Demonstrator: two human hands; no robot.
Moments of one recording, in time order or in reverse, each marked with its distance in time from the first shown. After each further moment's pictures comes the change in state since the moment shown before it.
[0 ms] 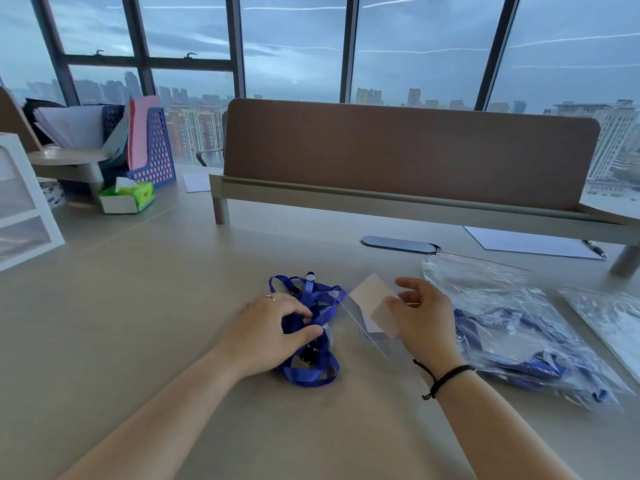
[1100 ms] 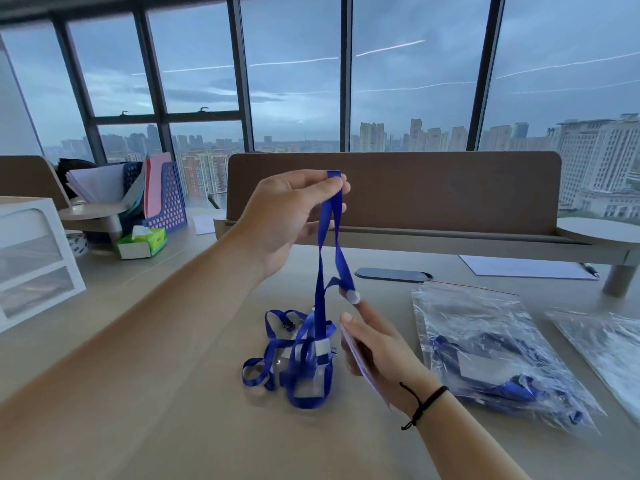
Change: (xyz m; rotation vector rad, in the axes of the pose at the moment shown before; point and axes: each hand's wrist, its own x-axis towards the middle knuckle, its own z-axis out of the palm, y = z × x) left_hand 0.051 0.174 -0.136 -0.941 0.196 0.061; right_hand -0.029 -0.037 -0.015 0.610 -0.759 0.059
